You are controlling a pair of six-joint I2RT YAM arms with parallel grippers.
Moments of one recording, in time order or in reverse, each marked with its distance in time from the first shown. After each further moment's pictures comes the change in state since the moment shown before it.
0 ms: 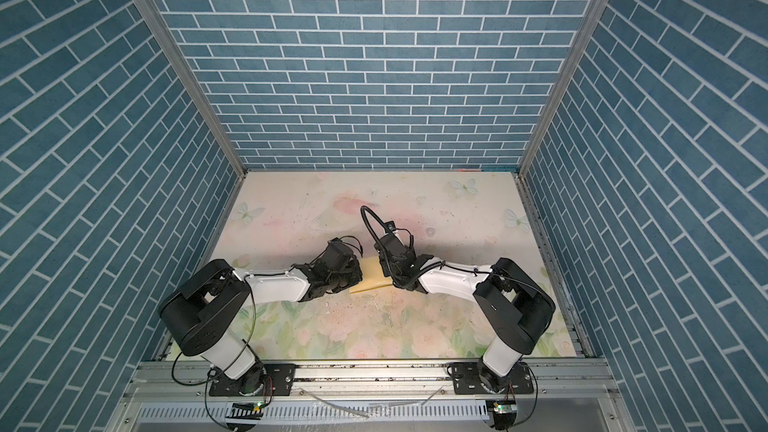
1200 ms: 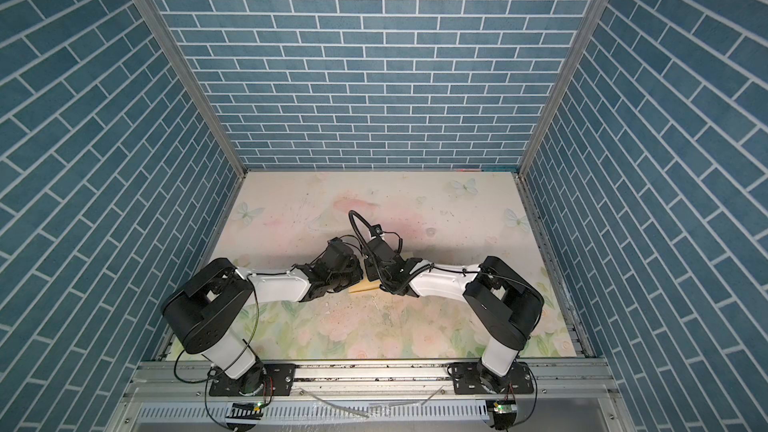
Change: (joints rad) left arm 0.001 0.015 -0.005 0.045 -0.003 -0.020; right arm 0.065 0.036 0.031 0.056 -0.091 0.086
